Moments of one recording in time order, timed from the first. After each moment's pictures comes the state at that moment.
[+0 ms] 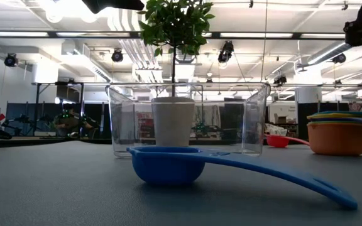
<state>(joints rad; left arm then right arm) -0.41 1.26 1.00 -0.28 -0.57 -0.25 0.74 1.17 0.77 -1.22 0.39 1.67</state>
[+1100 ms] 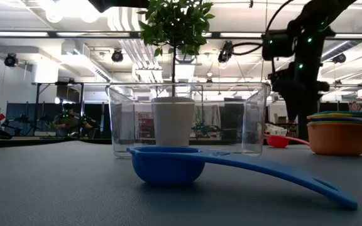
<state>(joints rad) -0.41 1.29 1.00 -0.23 -0.53 -0.18 -0.55 1.26 0.79 -0.84 0.23 0.32</state>
